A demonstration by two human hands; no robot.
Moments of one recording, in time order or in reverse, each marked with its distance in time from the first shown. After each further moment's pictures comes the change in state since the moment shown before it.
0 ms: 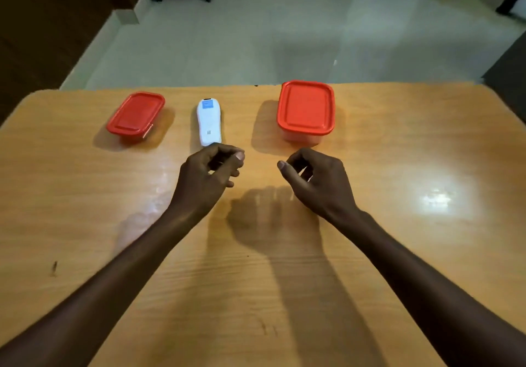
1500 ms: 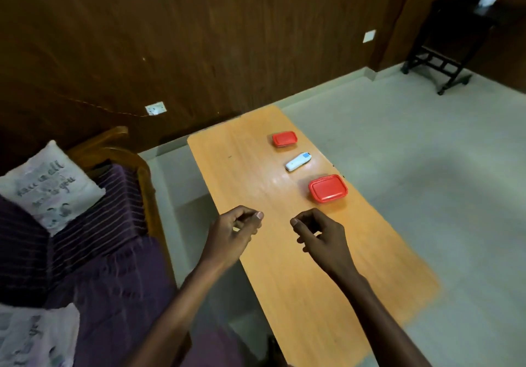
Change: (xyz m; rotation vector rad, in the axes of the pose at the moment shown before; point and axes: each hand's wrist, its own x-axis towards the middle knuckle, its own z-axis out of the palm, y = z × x) left_hand -0.246 0.533 0.233 -0.064 0.876 -0.496; right_hand 0.048 -0.115 -0.505 0.424 -1.001 -0.284
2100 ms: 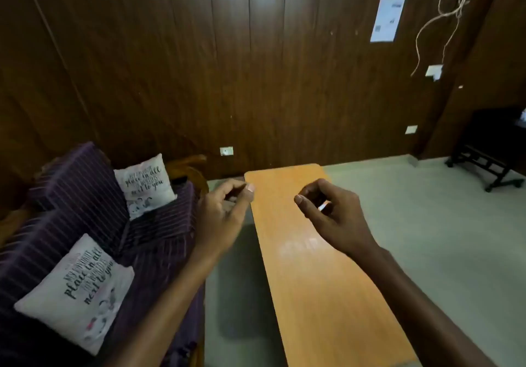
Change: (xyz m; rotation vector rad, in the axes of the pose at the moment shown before) left_hand -0.292 0.090 -0.027 0.095 0.584 0.452; right_hand -0.205 -0.149 -0.078 -0.106 -0.169 -0.816
